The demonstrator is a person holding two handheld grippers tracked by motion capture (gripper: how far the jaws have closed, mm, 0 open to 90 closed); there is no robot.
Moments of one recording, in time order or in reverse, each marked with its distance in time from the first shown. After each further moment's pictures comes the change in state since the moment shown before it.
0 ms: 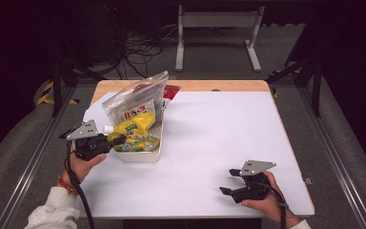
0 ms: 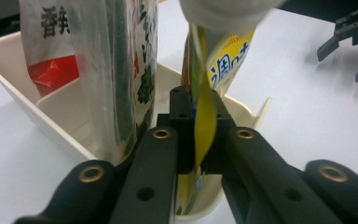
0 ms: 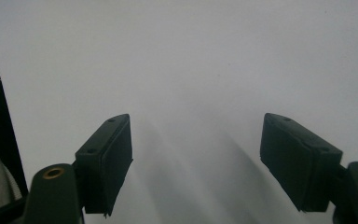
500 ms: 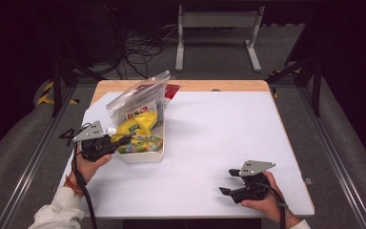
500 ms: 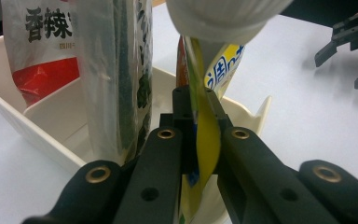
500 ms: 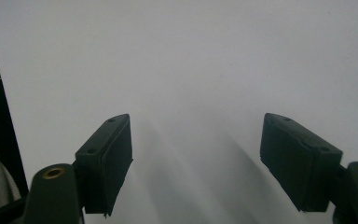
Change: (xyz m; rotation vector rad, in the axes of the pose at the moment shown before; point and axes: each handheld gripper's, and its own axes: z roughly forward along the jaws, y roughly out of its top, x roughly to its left) left arm -0.005 -0.001 0.013 -0.011 -0.014 -0.002; right arm 0.001 0.001 0.001 0.004 0.002 -0.007
